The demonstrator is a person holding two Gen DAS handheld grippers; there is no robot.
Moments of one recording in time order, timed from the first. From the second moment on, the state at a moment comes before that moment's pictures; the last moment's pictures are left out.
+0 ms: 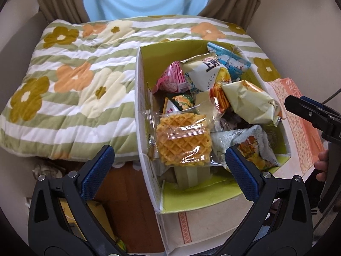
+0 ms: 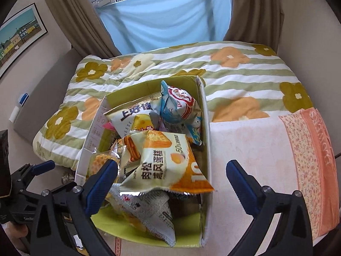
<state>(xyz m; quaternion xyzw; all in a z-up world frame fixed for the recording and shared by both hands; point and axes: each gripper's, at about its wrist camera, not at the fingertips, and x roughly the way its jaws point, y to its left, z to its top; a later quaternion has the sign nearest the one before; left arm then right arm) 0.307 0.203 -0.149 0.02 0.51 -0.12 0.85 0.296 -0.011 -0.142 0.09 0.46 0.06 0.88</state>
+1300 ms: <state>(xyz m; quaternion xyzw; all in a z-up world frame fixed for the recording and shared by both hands) 0.026 0.080 0.000 0.01 0.26 -0.07 0.96 0.027 -0.122 -0.026 0.01 0.28 -0.01 0.96</state>
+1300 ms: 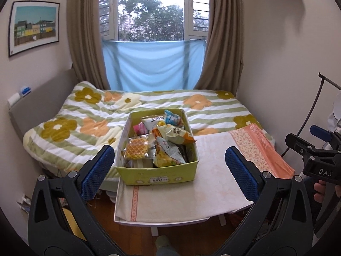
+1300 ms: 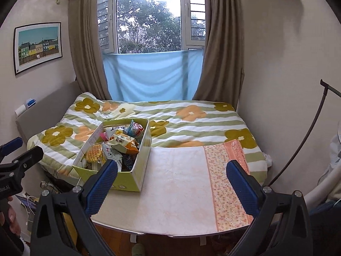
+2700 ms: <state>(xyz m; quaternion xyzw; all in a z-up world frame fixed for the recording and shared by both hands) 0.043 0.072 -0.005 0.01 0.27 -0.06 0.96 0.036 -0.136 -0.025 0.02 0.28 -0.02 0.96</state>
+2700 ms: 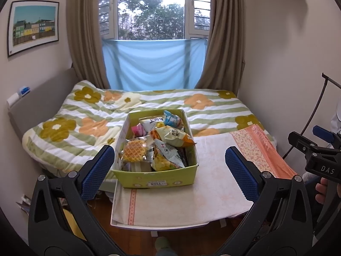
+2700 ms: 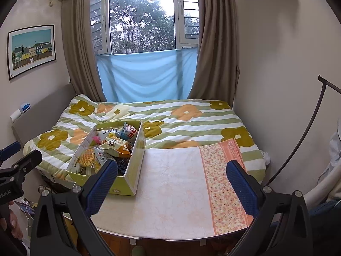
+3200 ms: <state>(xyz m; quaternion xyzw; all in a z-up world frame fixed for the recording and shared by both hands) 0.034 0.072 -0.007 -0.01 0.26 -0.06 0.96 0.031 -0.137 -0.025 0.02 0.28 -0.03 0.96</state>
